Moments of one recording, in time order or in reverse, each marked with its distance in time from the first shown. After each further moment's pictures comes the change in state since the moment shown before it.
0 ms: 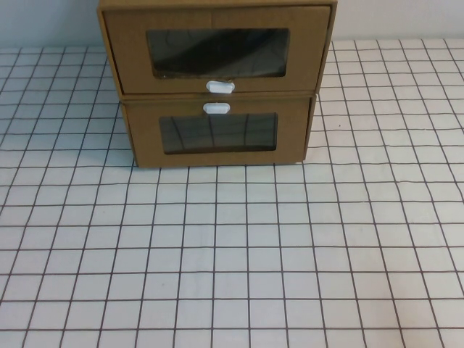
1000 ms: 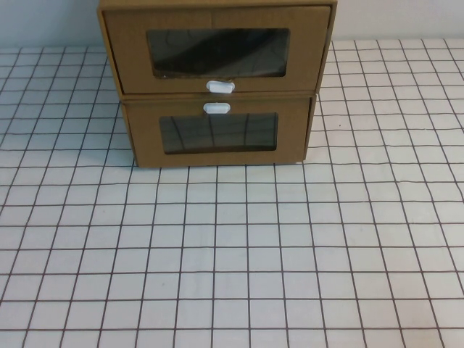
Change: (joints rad) right arm -0.178 -0.023 0.051 0.174 0.226 0.049; left arm 0.000 0.000 0.000 0.006 0.000 0.000
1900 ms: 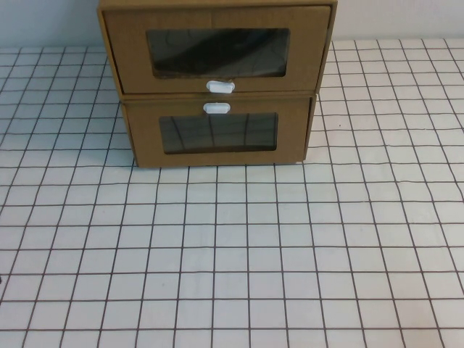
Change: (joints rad) right arm 0.000 0.000 0.000 0.008 0.002 0.000; left arm 0.000 0.000 0.158 0.011 -0.185 0.011
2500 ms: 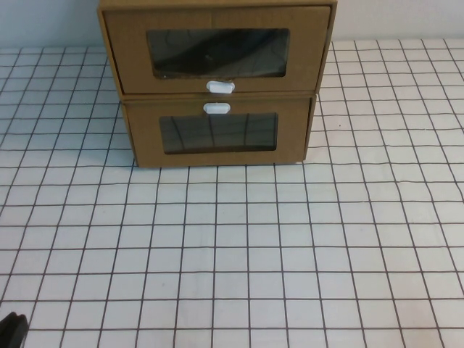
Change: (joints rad) right arm 0.000 -0.001 0.000 0.000 0.005 0.000; left arm 0.029 -0.166 0.361 0.060 -0.172 -0.029
